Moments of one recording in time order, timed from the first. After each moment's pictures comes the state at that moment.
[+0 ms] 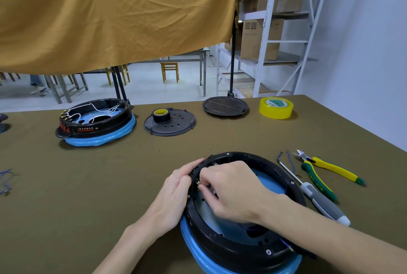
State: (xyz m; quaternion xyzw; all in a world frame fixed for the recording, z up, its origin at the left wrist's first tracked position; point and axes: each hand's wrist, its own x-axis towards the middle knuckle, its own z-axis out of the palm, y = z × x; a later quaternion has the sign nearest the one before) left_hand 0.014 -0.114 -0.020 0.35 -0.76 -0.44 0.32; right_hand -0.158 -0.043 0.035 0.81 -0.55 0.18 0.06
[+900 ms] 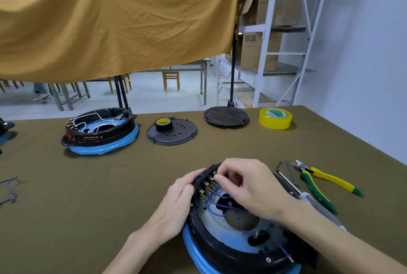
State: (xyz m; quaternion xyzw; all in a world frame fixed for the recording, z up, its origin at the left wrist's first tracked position) left_hand 0.018 -0.109 -0.016 0.36 -0.76 -0.44 0.31; right_hand -0.185 -0.037 0.045 0.75 -0.56 0.34 -0.02
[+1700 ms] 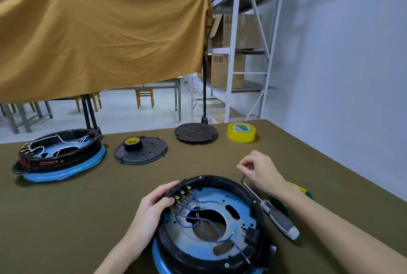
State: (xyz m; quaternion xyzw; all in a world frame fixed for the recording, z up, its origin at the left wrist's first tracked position) left_hand -0.011 -0.108 0.004 0.40 -0.62 -0.58 0.35; right_hand -0.337 -0.067 0.023 0.61 -0.73 0.31 0.02
